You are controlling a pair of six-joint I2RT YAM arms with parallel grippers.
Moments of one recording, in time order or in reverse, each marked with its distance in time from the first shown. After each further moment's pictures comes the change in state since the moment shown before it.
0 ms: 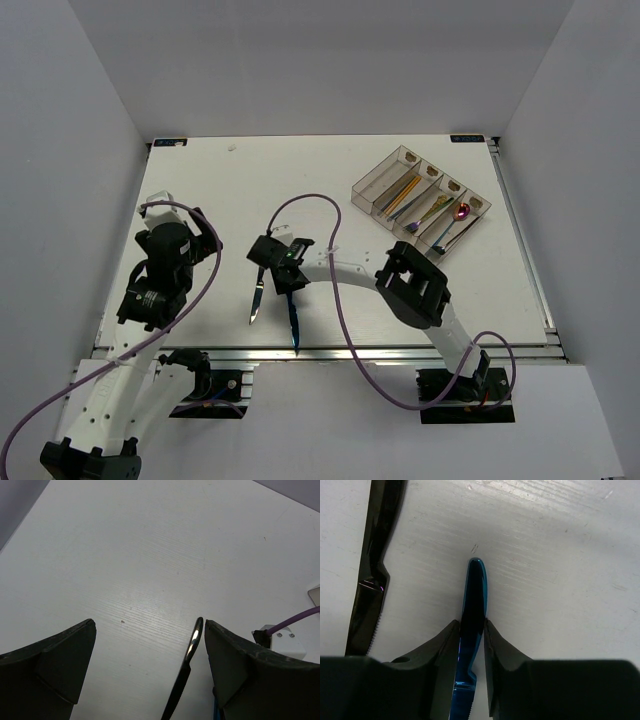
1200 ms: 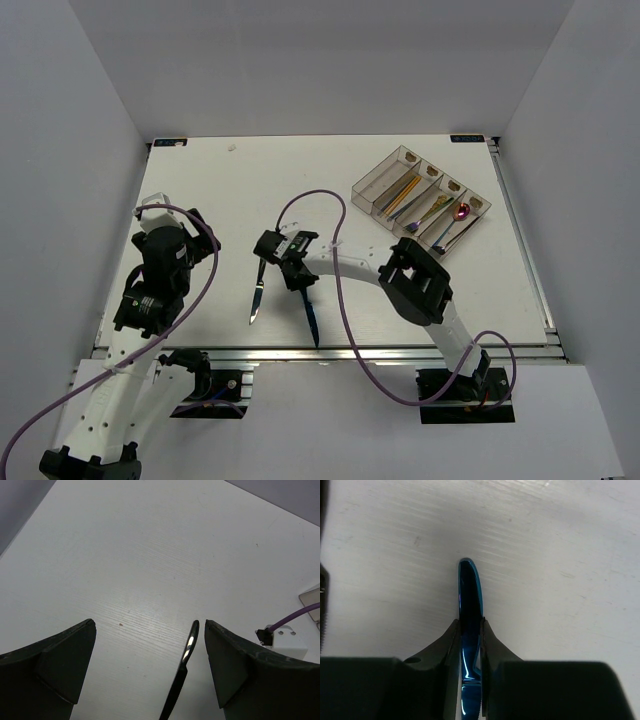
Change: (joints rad) left arm 0.000 -0.039 0.000 0.000 0.001 0.000; right arm -0.042 0.000 0.035 -0.137 0.006 -0.035
